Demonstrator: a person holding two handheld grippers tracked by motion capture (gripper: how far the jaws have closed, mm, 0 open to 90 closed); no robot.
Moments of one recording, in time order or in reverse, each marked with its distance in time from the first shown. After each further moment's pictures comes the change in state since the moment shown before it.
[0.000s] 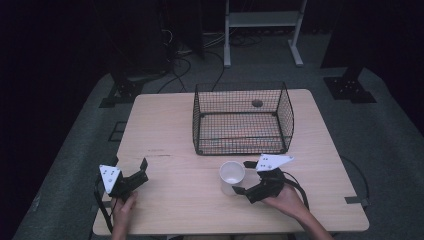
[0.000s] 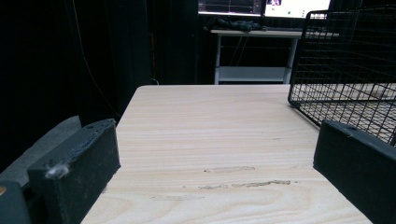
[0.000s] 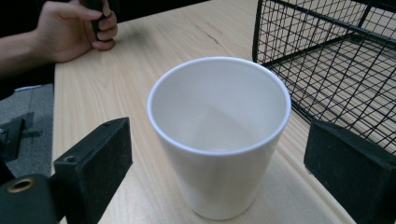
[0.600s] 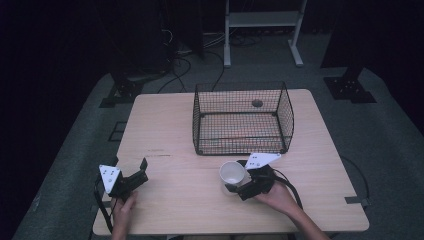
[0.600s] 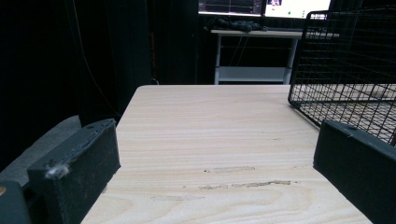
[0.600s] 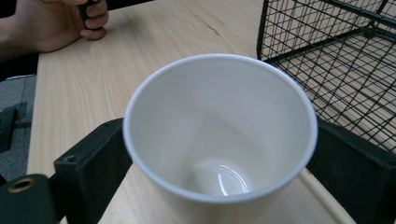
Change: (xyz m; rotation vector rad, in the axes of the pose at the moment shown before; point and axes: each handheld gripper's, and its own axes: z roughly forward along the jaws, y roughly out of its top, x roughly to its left) left arm 0.000 0.000 0.000 0.001 0.000 -0.001; right arm -0.003 0.004 0.026 0.042 -0.005 -0.019
